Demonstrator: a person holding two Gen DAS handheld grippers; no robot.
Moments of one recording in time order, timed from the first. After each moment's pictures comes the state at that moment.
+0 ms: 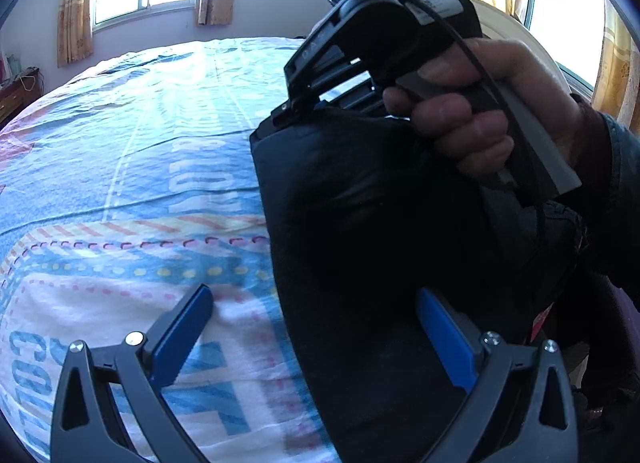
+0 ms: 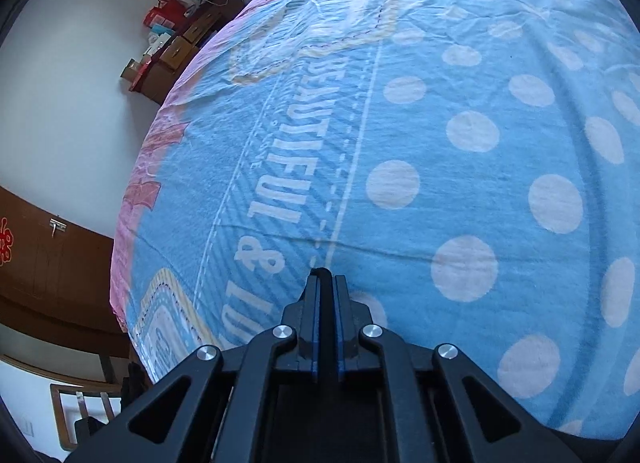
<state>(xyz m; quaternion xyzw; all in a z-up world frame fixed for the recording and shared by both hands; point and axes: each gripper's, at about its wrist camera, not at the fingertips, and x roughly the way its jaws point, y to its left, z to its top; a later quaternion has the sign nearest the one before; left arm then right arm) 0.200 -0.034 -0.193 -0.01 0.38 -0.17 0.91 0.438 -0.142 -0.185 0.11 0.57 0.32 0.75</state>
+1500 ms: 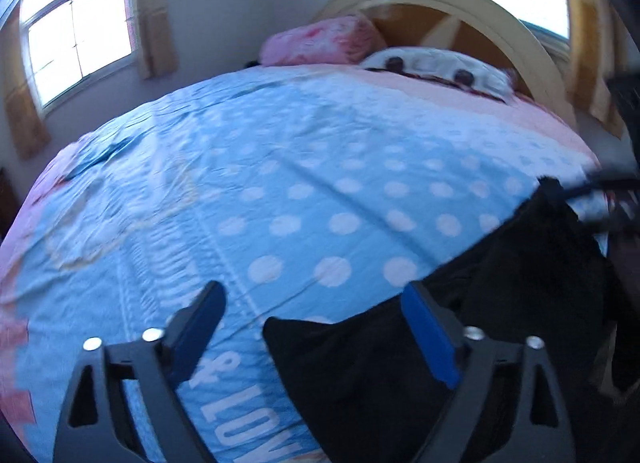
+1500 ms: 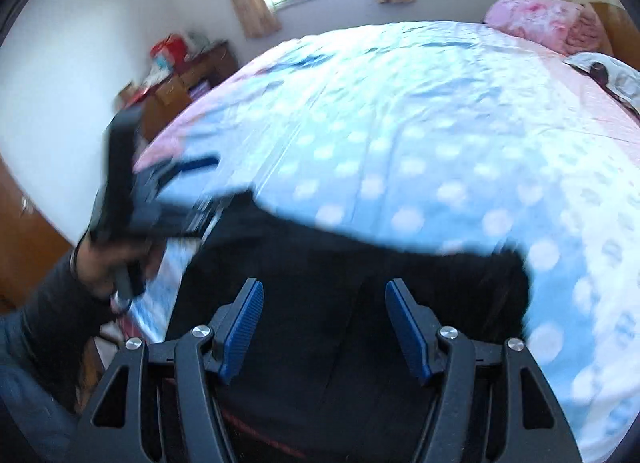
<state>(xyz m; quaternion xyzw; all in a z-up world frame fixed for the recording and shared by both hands) 0.325 -0.063 -0.122 0.13 0.35 -0.24 0.90 0.305 -0.324 -0.099 0.04 0.43 0.24 0.87</state>
